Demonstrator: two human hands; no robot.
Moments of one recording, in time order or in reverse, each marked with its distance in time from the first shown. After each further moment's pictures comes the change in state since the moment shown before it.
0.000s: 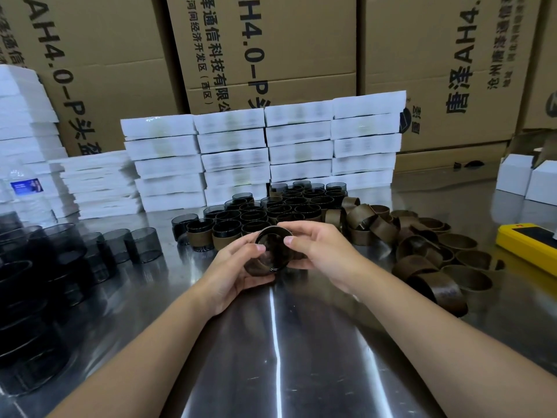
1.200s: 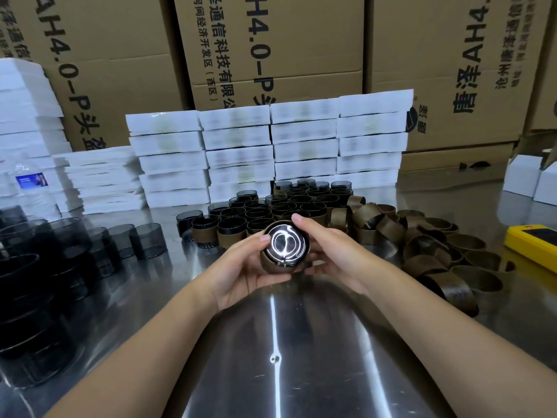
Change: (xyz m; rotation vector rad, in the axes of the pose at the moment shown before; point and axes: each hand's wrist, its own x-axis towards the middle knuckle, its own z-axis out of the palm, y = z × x) left_hand -0.008 0.011 0.006 -0.208 -0.222 -0.092; right_hand -0.002 -0.004 -0.005 -0.033 -0.034 0.218
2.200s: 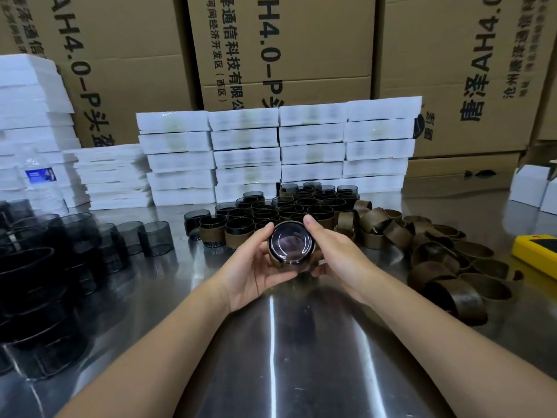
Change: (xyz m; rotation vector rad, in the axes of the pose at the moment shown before) left_hand 0.002 0.000 0.008 -0.008 0.182 -0.035; right_hand 0.004 0.006 0.013 -0.036 0.163 -0.113
